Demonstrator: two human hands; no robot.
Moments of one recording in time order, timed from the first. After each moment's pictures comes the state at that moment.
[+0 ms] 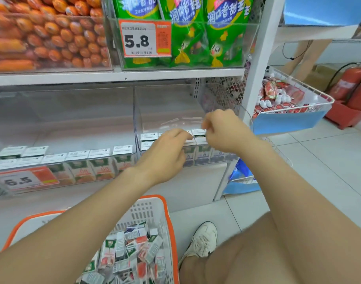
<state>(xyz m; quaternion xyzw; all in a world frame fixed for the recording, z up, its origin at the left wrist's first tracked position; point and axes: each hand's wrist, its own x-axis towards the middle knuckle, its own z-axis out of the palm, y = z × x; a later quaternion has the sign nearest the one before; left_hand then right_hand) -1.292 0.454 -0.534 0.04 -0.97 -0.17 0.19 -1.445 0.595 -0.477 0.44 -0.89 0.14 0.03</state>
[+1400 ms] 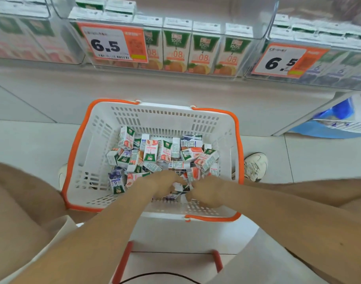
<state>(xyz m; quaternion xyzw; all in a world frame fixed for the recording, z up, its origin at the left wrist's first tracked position) -1.032 0.424 -0.821 0.18 -0.84 -0.34 -0.38 -1.180 0.561 -0.800 0.73 -0.52 -0.30 -0.33</state>
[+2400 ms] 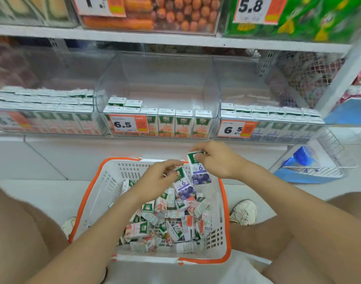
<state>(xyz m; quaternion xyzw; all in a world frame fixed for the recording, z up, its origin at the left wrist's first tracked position) -1.054 0.399 -0.648 0.27 -0.83 -0.48 0.08 -1.245 0.518 -0.564 0.54 -0.78 0.18 -0.24</state>
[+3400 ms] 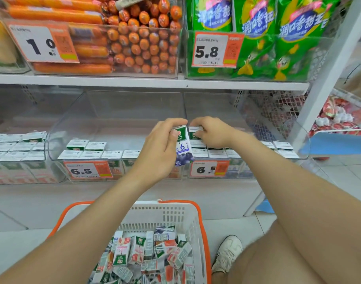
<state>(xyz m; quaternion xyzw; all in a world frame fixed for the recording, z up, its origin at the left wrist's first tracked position) -1.195 0.388 -0.504 0.19 -0.85 -0.36 0.35 -1.428 0.435 -0.504 0.55 -0.82 0.13 -0.11</state>
